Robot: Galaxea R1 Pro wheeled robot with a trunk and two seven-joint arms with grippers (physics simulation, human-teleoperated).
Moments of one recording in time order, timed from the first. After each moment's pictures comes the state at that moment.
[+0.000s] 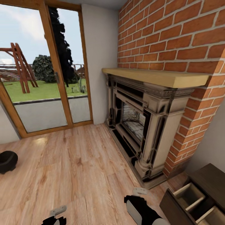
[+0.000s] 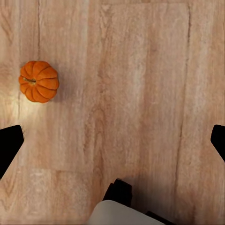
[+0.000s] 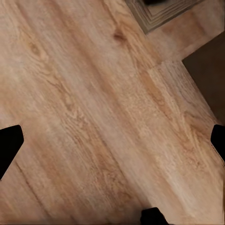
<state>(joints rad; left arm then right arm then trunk) -0.40 0.06 0.06 -0.35 0.31 0.26 0.32 -0.52 0.17 0.44 -0.44 -0.57 0.29 -0.56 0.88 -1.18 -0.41</state>
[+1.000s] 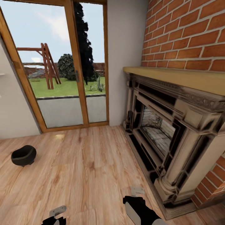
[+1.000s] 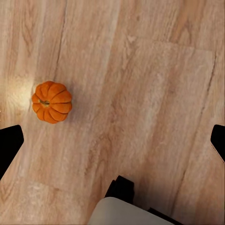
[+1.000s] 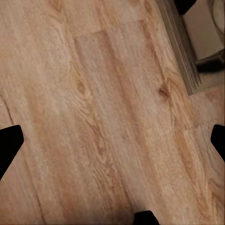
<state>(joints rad) -0.40 0.06 0.06 -0.34 0.31 0.26 0.32 -0.52 0.17 0.51 -0.44 -0.57 0.28 -0.56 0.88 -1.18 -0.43</state>
